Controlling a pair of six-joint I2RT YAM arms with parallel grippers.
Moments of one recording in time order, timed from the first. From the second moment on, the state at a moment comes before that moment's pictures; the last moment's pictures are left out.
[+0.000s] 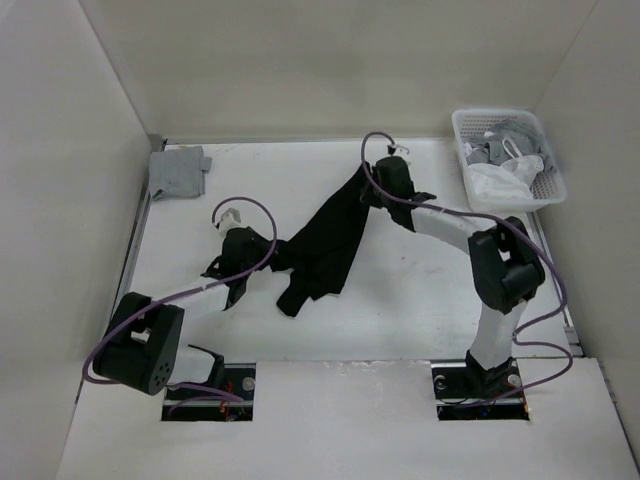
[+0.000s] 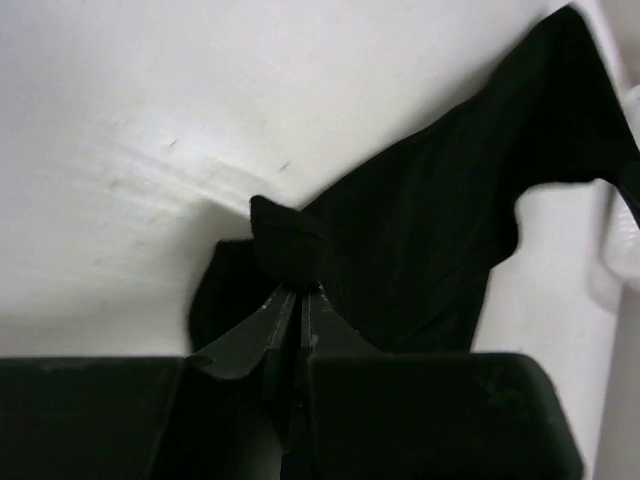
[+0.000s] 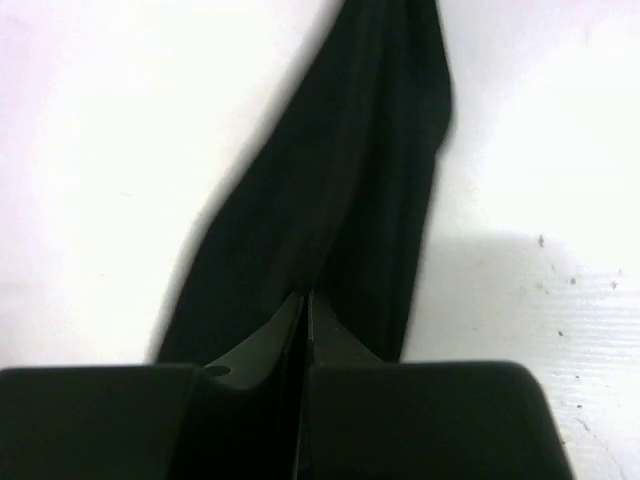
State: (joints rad) left arm -0.35 1.33 0.39 0.40 -0.09 -0.93; right arm 0.48 1.91 1.26 0.07 0.16 0.68
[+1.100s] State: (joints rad) left arm -0.15 0.32 0.21 -0.02 -0.24 -0.93; right arm 0.80 0.76 0.23 0.01 0.16 0.80
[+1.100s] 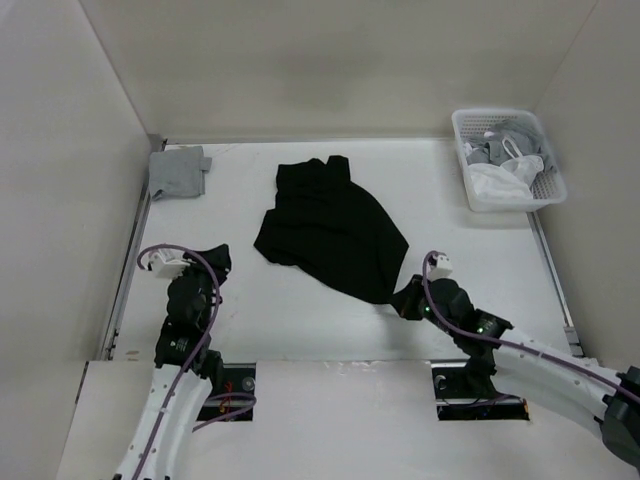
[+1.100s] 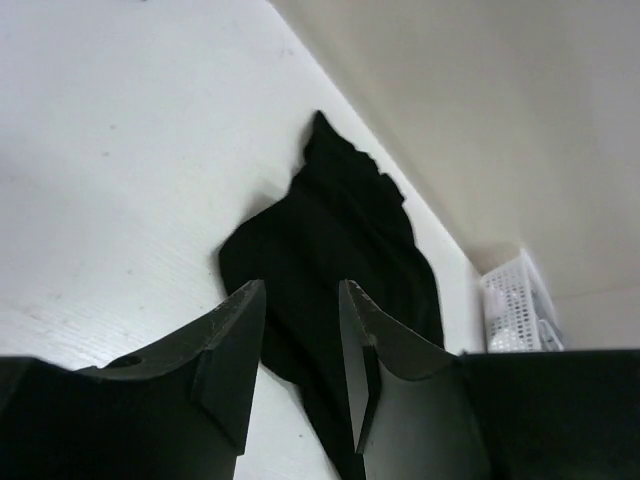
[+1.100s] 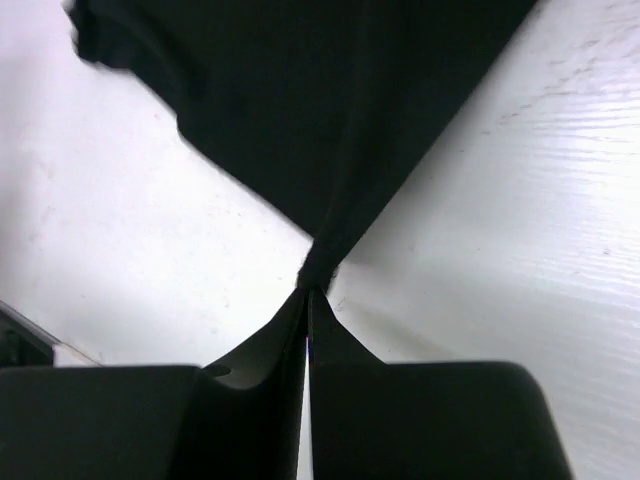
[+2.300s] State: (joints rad) left arm -0.45 1.50 0.65 0.14 -0.48 -0.63; right arm 0.78 0.79 0.22 0.11 0.19 0.88
